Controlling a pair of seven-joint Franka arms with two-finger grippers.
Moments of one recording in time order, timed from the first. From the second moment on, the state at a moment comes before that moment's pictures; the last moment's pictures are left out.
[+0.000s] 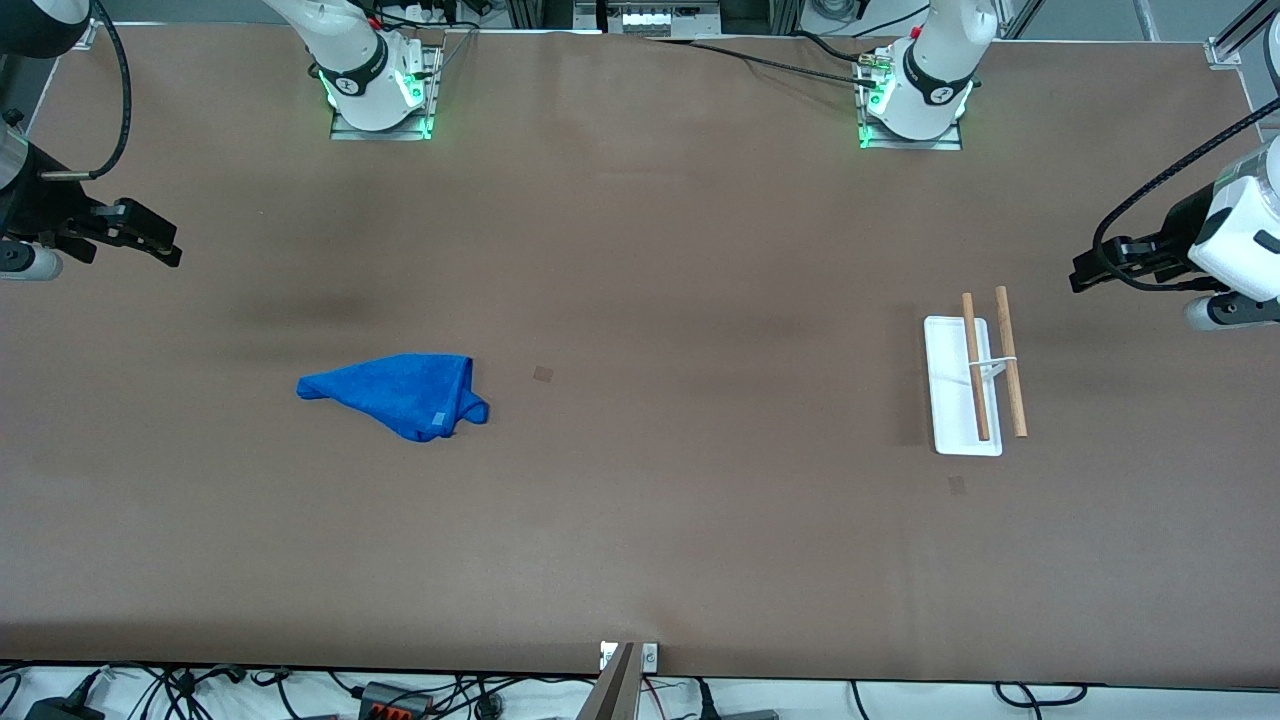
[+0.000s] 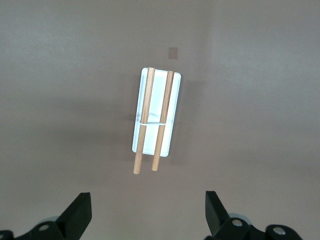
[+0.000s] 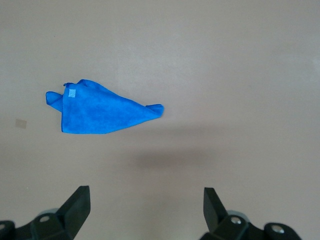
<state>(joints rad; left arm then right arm) 0.00 0.09 0.01 -1.57 0.00 1.56 -0.13 -0.02 -0.03 0.00 -1.73 -0.03 1.70 0.00</state>
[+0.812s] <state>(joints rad) 0.00 0.10 0.01 -1.57 0.00 1.58 -0.13 -0.02 0.05 0.00 -1.74 -0.03 1.72 0.00</state>
